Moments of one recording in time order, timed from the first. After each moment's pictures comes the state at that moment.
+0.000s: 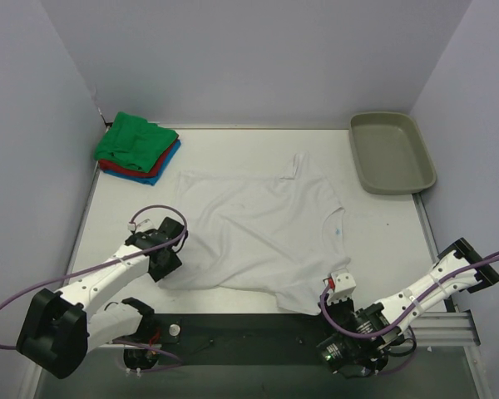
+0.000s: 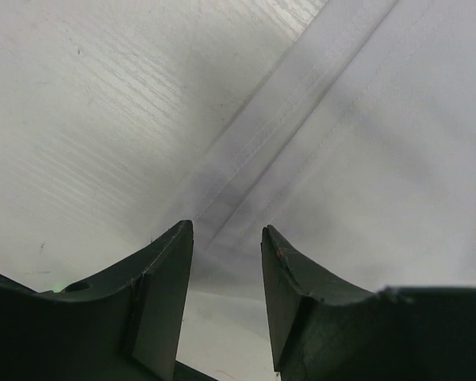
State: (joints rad) left arm -0.50 1.10 0.56 -0.83 -0.39 -1.11; right arm 2.09 0.93 0.65 -1.39 0.71 1.86
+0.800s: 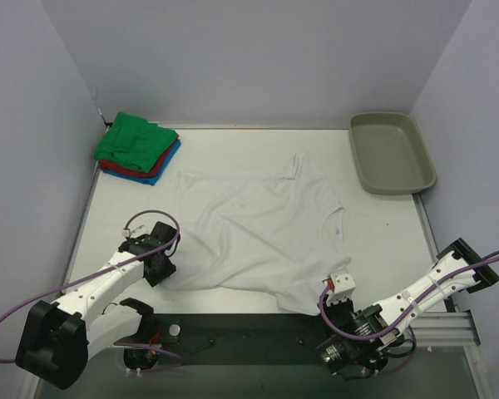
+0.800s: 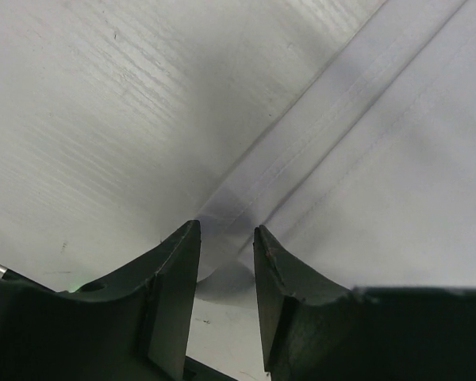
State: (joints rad) left arm -0.42 1.03 0.51 -0.85 -0.36 -1.06; right arm 2.10 0.95 0.65 -1.40 0.71 1.87
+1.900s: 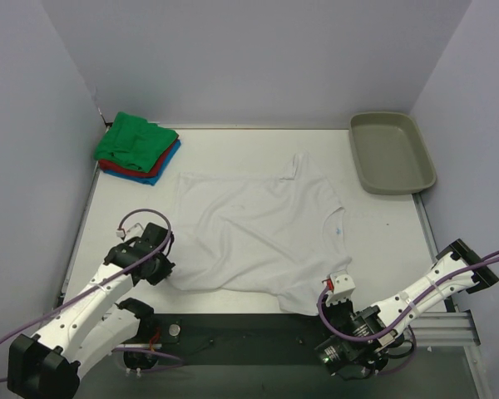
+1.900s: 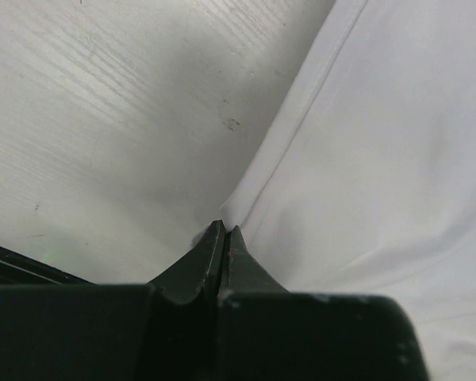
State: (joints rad) left arm -0.44 0.85 0.55 -0.94 -0.28 -1.11; right arm 2.10 0.97 0.65 -1.40 0.71 1.88
